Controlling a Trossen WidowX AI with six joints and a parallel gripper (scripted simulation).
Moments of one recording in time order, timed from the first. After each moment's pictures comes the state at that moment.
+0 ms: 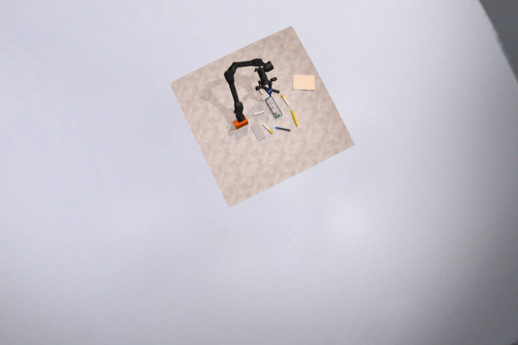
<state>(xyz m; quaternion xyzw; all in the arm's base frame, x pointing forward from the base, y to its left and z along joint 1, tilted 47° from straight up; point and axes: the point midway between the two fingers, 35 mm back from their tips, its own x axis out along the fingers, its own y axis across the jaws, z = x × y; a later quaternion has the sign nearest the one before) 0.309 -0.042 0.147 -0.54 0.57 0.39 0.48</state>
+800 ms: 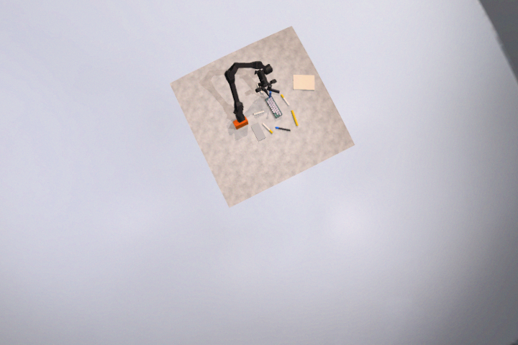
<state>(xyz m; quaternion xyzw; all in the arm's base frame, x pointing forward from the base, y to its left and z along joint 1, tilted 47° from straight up) 0.313 -0.017 0.124 -0.54 0.56 0.39 0.48</state>
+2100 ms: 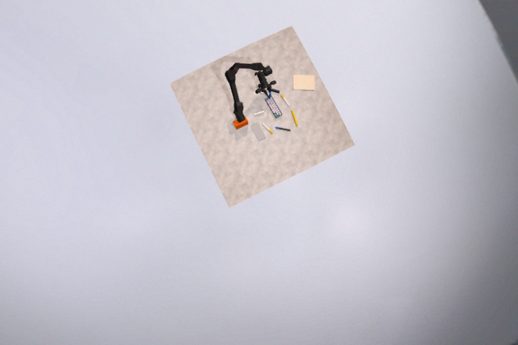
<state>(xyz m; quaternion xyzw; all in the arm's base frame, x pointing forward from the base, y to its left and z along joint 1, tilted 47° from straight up) 0.314 -0.005 0.112 -0.54 0.56 0.39 0.48</state>
